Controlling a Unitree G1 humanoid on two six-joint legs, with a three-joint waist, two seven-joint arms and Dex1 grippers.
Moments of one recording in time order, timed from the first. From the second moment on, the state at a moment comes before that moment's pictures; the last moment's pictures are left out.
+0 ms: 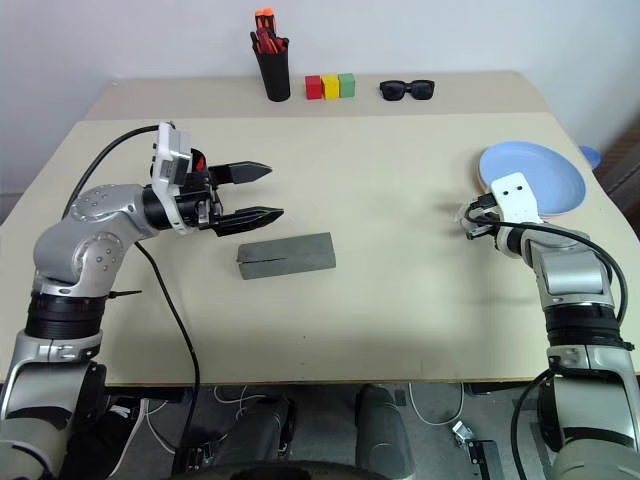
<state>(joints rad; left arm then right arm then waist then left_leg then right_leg) -0.63 0.60 0.02 -0.07 -0.60 0.54 -1.08 -0.56 -0.76 -0.08 0.36 0.13 0.63 0.52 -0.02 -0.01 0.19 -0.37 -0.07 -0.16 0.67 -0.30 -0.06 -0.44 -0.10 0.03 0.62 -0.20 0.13</state>
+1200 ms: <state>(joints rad) -0.43 0.62 0.15 -0.25 -0.69 0.60 -0.97 -0.58 -0.69 -0.24 0.20 0.45 0.31 0.82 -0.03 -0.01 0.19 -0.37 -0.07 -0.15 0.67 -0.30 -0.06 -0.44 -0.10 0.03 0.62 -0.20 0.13</state>
